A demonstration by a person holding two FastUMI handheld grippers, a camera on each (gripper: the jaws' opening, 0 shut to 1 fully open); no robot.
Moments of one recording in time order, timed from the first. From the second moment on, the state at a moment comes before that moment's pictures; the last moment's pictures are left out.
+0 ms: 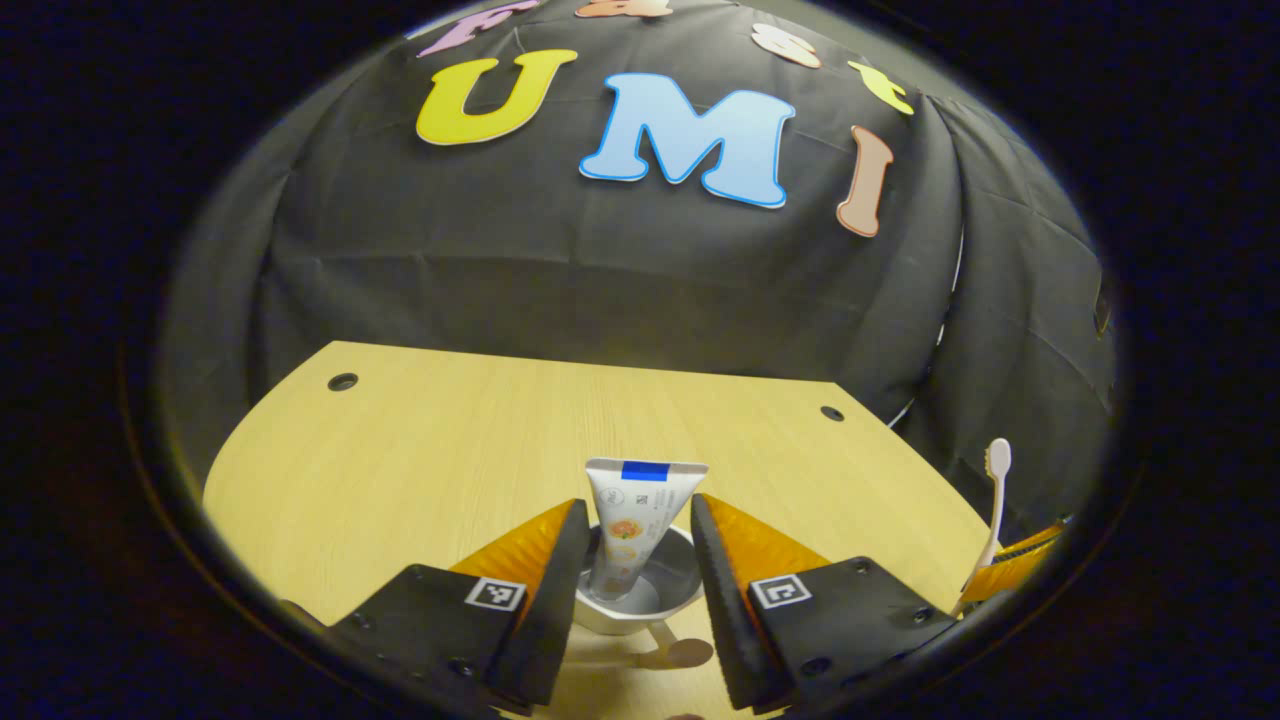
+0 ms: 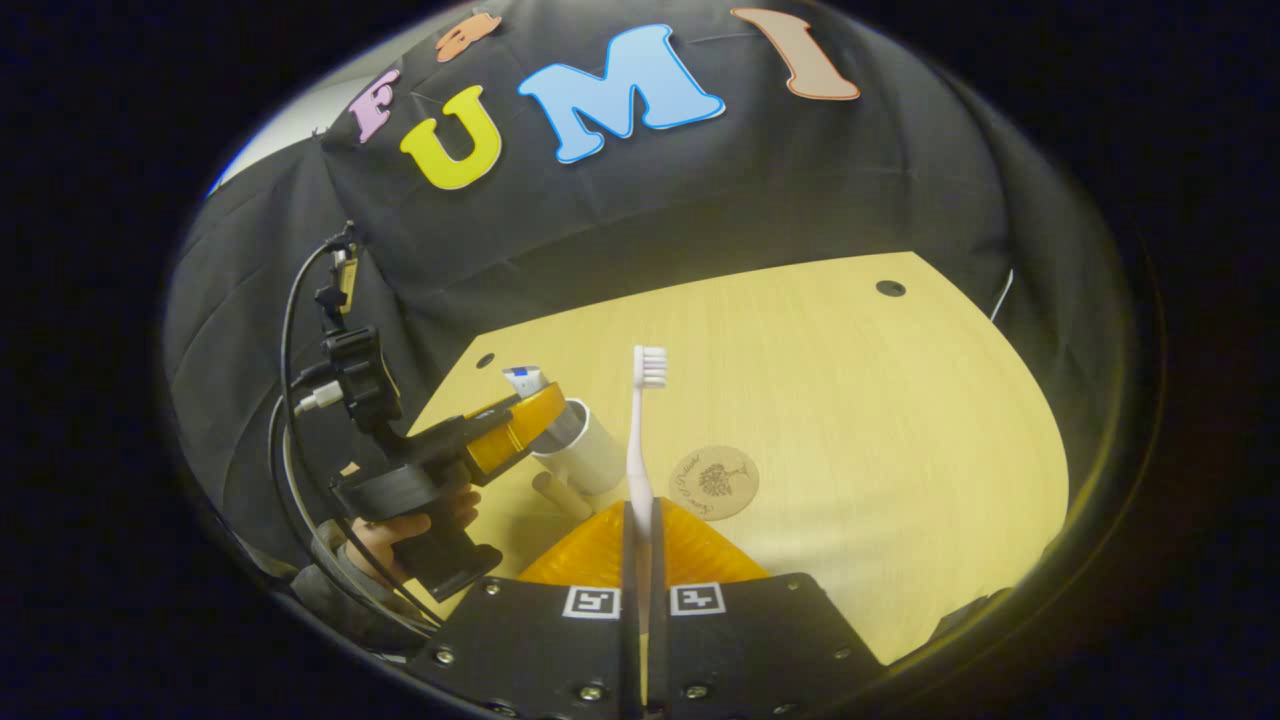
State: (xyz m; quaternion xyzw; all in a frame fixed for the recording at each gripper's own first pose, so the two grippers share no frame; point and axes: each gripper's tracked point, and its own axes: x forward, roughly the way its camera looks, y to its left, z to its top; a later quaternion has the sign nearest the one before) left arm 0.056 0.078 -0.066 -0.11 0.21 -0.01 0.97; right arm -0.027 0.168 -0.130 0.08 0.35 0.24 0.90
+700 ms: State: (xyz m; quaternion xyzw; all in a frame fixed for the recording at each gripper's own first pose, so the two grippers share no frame) left arm 0.005 0.098 -0.041 -0.12 0.21 0.01 0.97; right arm 0.003 0.218 -0.093 0.04 0.28 0.30 0.91
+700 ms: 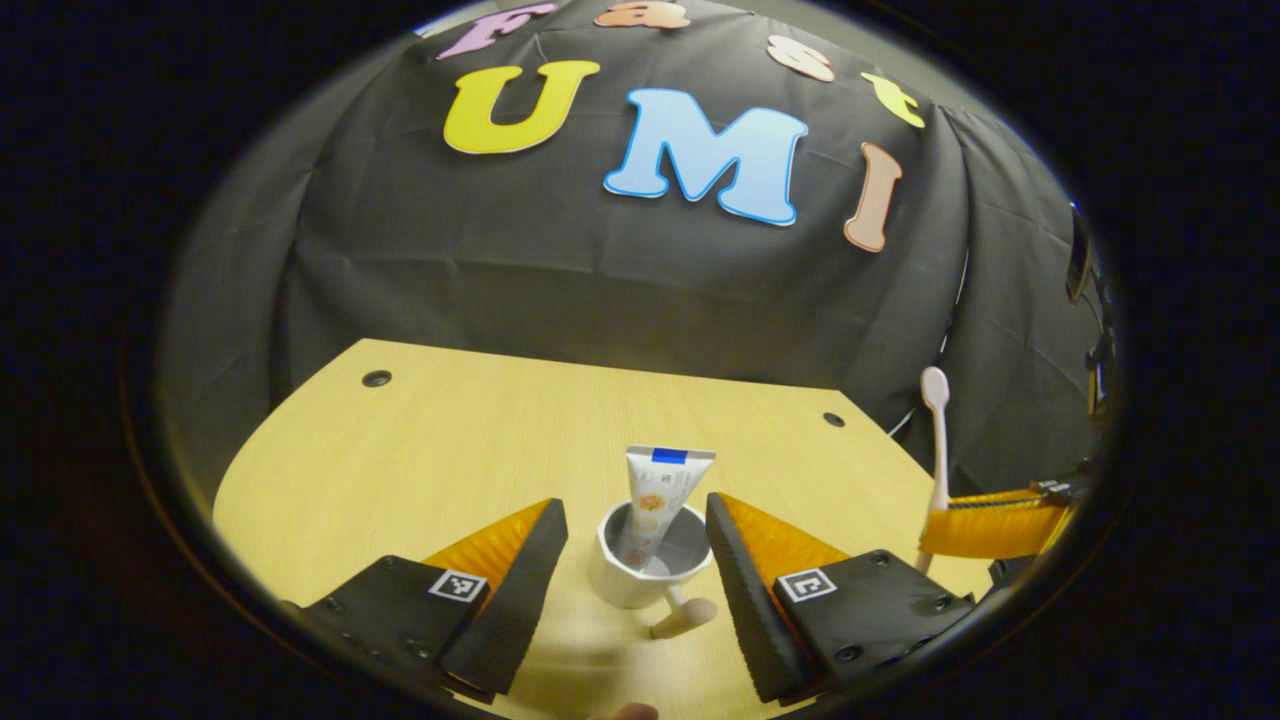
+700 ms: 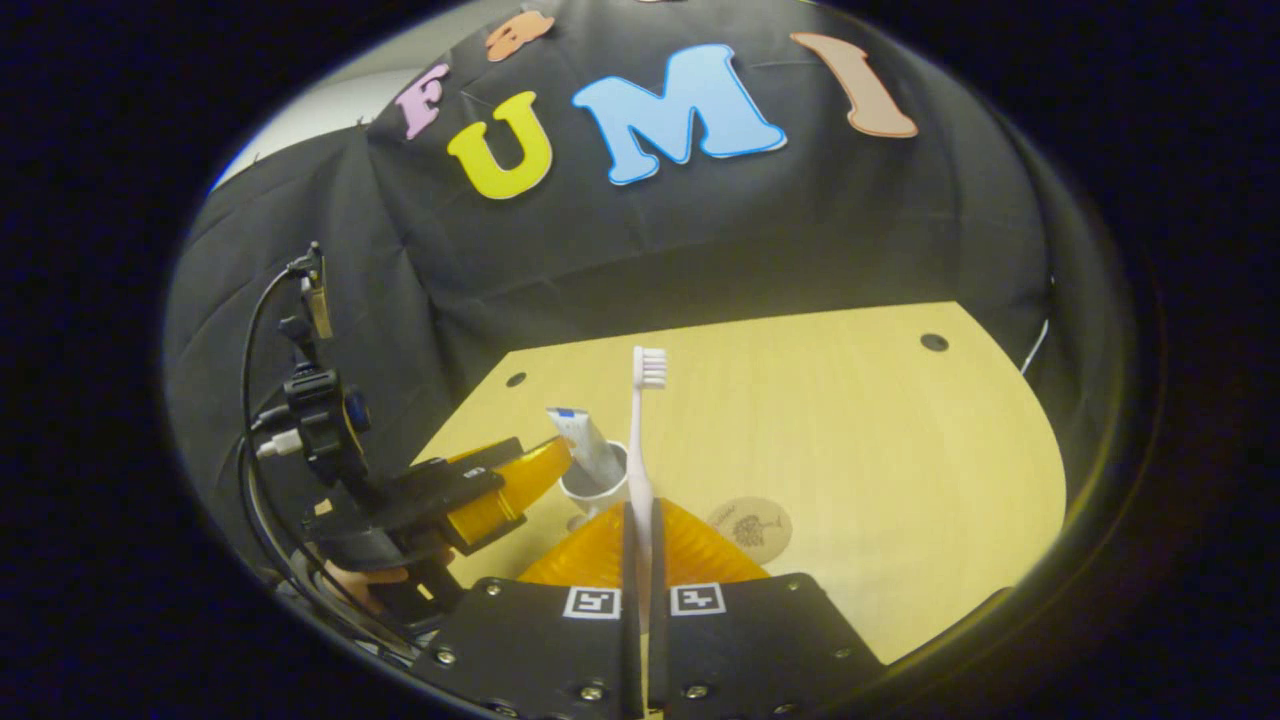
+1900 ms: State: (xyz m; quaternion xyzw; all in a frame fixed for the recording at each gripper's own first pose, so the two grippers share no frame) left arm -0.086 0.131 -0.071 -0.21 0.27 0.07 0.94; right arm 0.078 0.350 -0.104 -0.07 0.13 0.38 0.91
